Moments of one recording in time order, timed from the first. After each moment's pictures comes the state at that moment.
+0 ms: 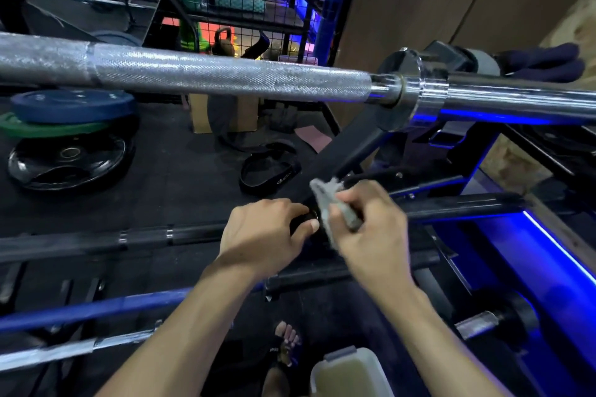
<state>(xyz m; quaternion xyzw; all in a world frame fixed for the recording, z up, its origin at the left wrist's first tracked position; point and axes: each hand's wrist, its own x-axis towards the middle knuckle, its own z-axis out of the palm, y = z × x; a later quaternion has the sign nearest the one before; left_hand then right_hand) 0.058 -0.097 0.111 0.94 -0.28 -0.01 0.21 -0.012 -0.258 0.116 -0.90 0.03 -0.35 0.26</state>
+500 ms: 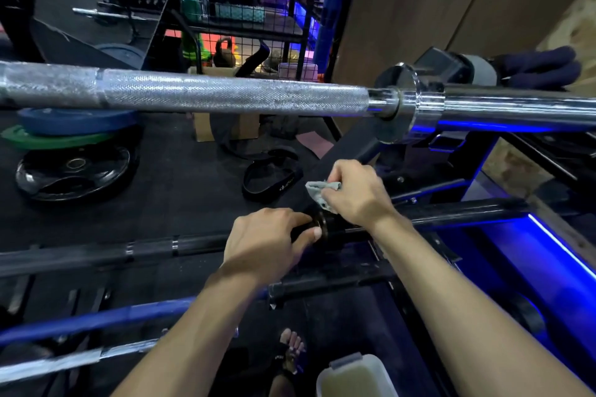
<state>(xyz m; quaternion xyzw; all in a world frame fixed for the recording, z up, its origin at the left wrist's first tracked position) 0.058 -0.095 0.114 0.94 -0.28 -0.04 0.21 0.064 -0.280 0.142 -0.96 0.16 -0.08 0.21</state>
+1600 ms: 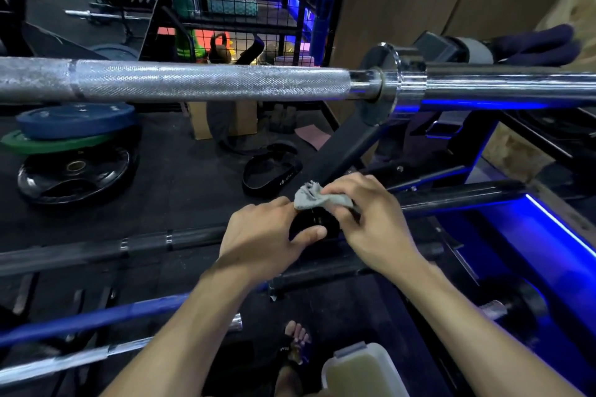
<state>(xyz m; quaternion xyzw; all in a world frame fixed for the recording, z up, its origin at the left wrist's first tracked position) 0.060 -0.100 0.103 0.94 -0.31 0.02 0.14 0.000 -0.286 0.122 -0.94 -0.04 -0.23 0.26</state>
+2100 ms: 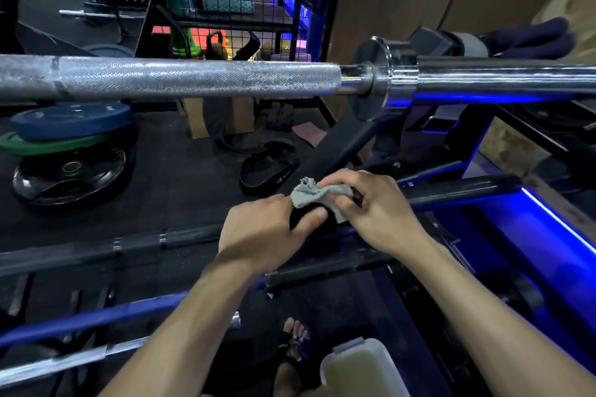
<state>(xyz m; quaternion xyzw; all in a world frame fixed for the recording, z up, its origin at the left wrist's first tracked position) 0.057 -0.108 0.110 0.94 -0.28 0.01 0.18 0.000 -0.296 0.142 -0.94 -0.01 -0.14 0.33</state>
